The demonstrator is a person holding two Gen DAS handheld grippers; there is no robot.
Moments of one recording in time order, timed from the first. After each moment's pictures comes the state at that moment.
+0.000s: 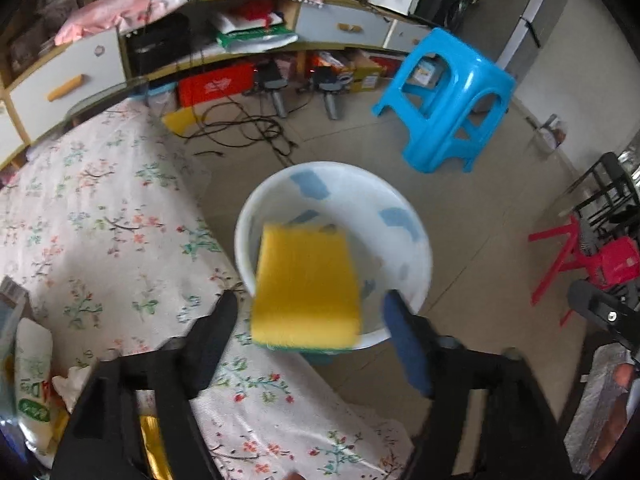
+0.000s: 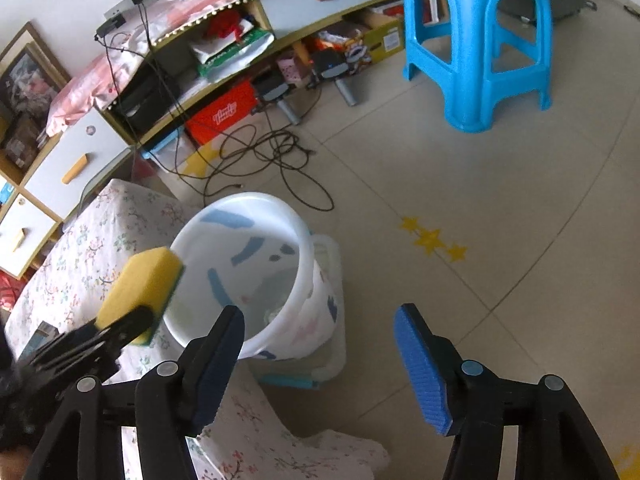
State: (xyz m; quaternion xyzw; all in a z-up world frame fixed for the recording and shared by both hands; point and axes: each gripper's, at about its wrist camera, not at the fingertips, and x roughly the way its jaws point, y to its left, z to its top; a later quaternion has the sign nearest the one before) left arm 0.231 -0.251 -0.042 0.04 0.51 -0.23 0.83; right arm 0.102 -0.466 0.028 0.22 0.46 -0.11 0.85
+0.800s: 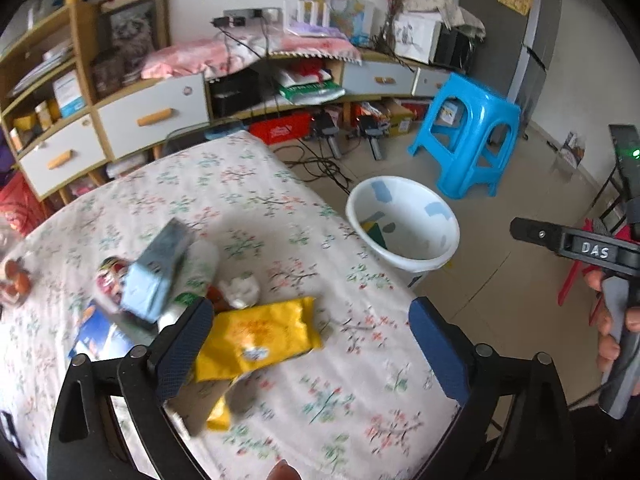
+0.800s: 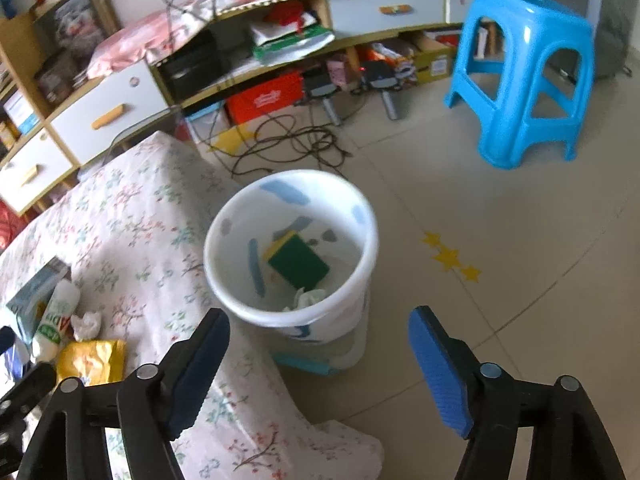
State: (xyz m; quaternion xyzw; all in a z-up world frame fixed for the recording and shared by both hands) left arm 0.121 -0.103 0.018 0.04 0.42 -0.18 0.89; right arm 0.098 -0.386 0.038 0.12 0.46 -0.08 0.88
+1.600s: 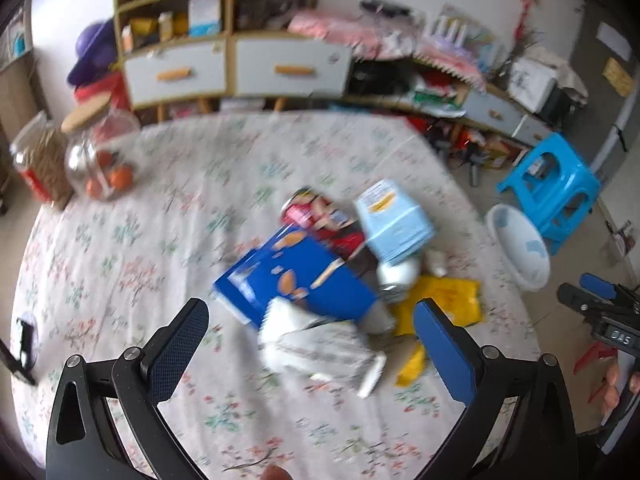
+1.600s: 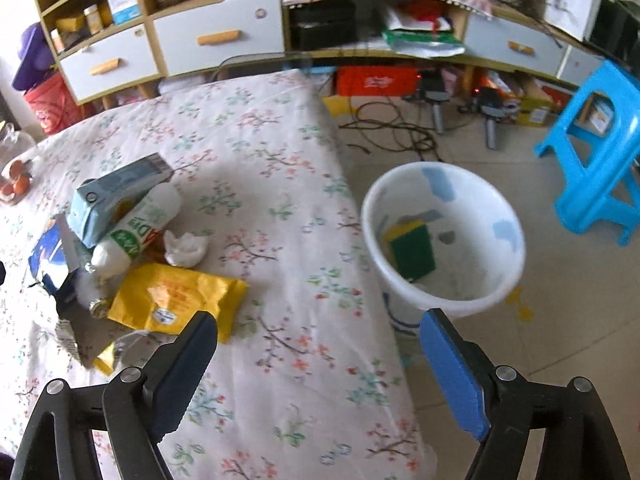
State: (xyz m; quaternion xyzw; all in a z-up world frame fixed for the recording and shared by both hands) left arm 0.130 0.078 -0.009 -0.06 0.47 -0.02 0.88; right arm 0.114 -0.236 0.021 -0.01 0.48 0.03 0.88
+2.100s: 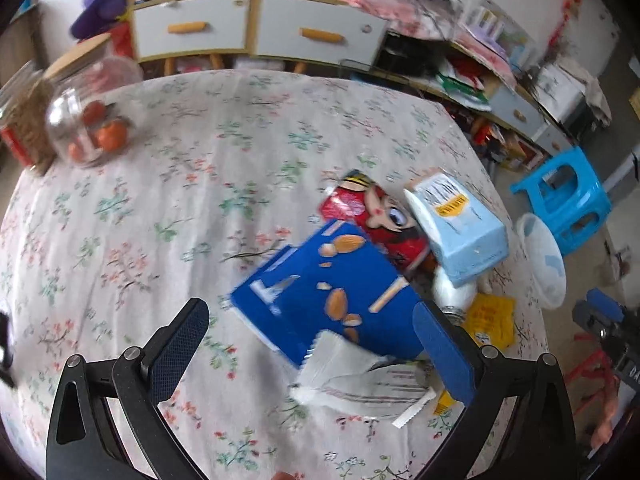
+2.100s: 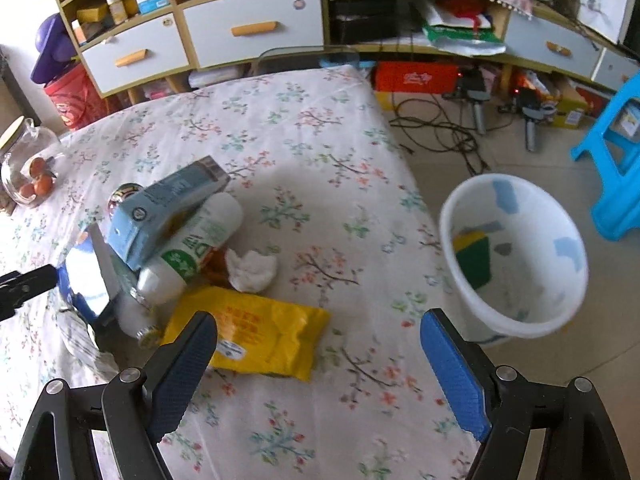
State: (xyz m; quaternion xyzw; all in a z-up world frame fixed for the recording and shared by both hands) left arm 0.176 0.102 -0.047 -0.10 0.51 -0.03 0.85; right arm 0.143 -0.183 0.012 0.00 0.49 0.07 0.87
